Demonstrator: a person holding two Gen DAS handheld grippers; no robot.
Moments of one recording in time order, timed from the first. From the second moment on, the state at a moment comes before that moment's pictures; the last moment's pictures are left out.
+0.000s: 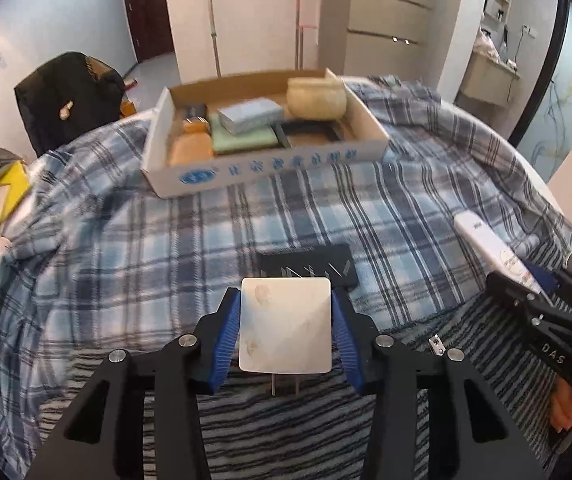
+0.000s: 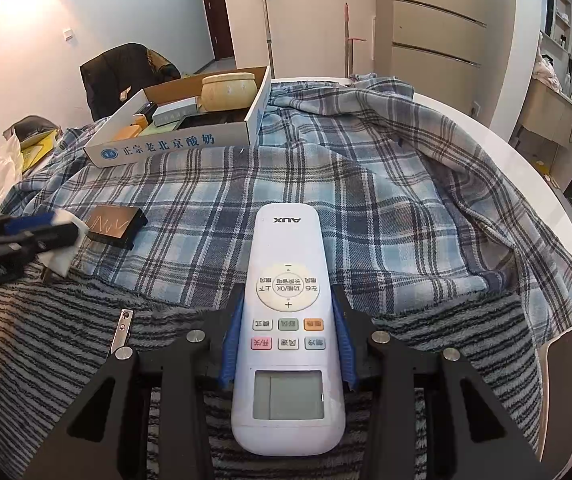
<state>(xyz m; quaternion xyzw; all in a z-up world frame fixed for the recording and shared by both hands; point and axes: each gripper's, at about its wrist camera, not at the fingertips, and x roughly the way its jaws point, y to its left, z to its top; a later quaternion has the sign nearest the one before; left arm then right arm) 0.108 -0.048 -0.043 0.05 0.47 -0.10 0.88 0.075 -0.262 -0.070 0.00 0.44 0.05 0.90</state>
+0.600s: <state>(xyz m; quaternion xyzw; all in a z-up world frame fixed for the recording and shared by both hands) 0.192 -0.005 0.012 0.00 0.40 -0.04 0.92 0.084 -0.265 -0.004 -0.05 0.39 0.02 0.92</state>
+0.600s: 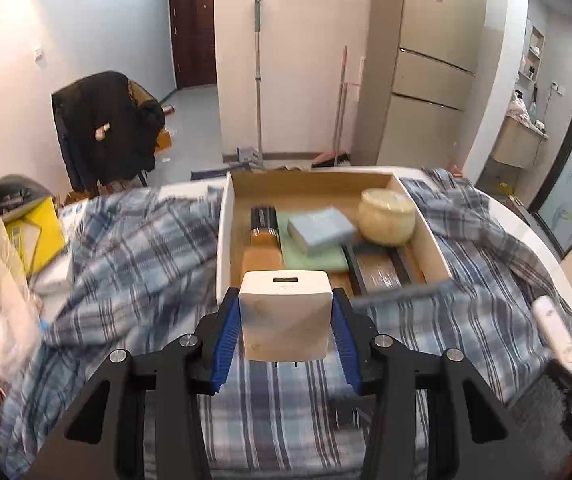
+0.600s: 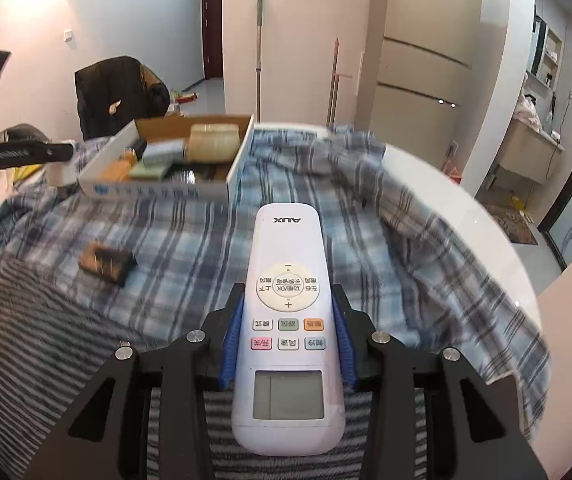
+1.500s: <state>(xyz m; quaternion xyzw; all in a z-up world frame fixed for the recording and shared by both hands) 0.261 0.027 -0.027 -0.02 0.37 -0.09 0.92 0.202 -0.181 0.025 -0.05 0.39 0.04 0.92</state>
